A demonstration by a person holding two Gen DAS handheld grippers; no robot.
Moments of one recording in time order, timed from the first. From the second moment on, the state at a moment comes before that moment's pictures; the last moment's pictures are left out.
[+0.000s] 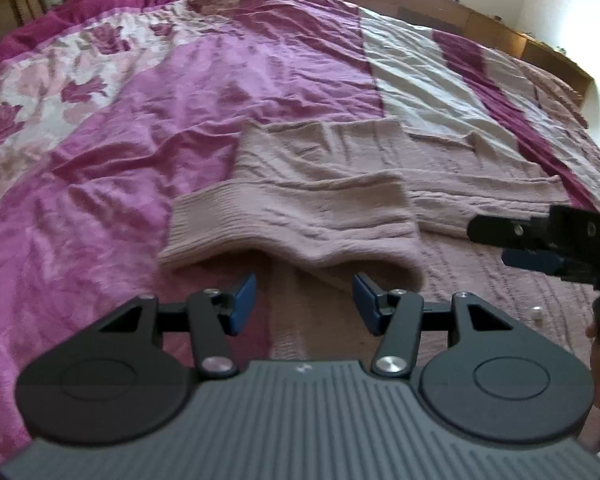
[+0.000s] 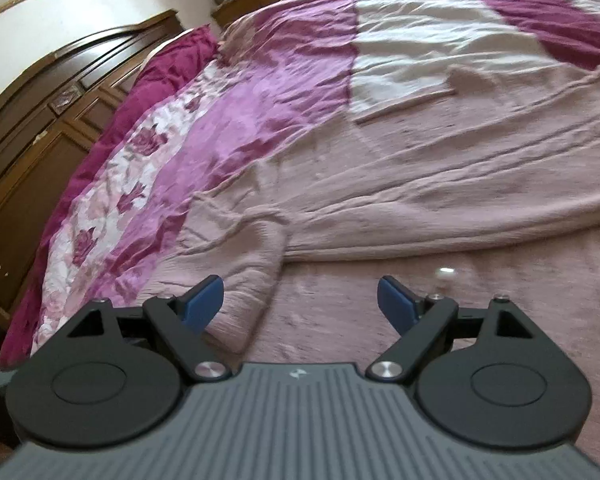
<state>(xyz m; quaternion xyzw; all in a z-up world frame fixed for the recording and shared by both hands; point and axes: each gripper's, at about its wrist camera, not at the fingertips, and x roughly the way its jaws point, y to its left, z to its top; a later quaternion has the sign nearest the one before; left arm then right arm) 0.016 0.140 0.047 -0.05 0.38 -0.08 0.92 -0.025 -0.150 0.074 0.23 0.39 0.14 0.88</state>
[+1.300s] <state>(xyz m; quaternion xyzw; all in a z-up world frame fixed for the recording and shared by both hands) 0.065 0.136 0.013 -0.02 0.34 0.00 0.94 0.071 -0.124 0.173 0.14 0.32 0.19 0.92</state>
